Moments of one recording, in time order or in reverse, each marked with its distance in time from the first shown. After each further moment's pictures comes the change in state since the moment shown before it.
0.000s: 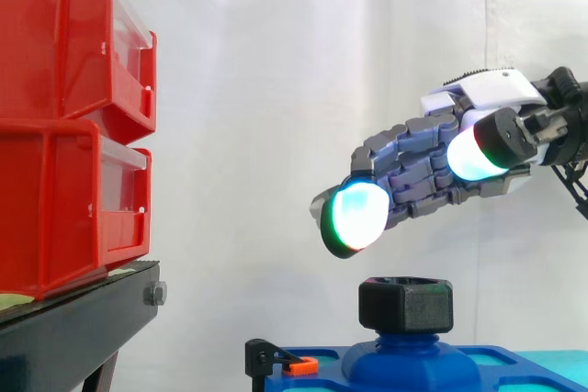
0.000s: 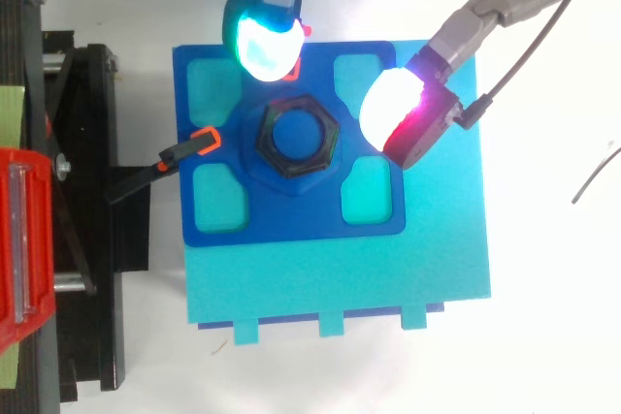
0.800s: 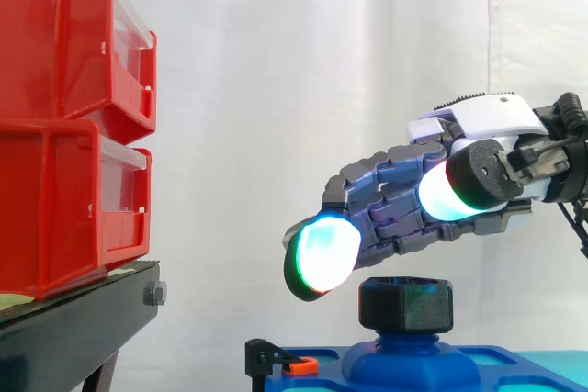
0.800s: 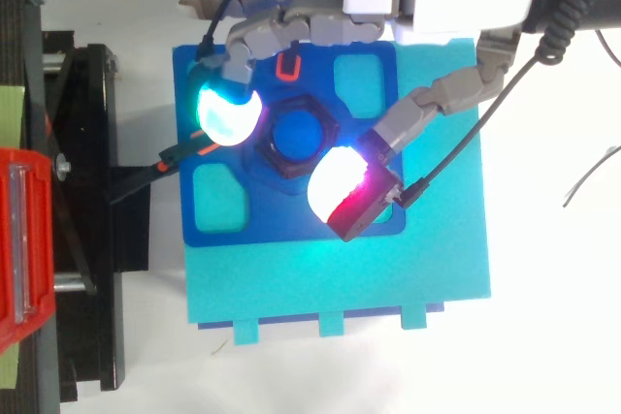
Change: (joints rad) arm 0.092 -0.001 -0.109 0.159 0.147 0.055
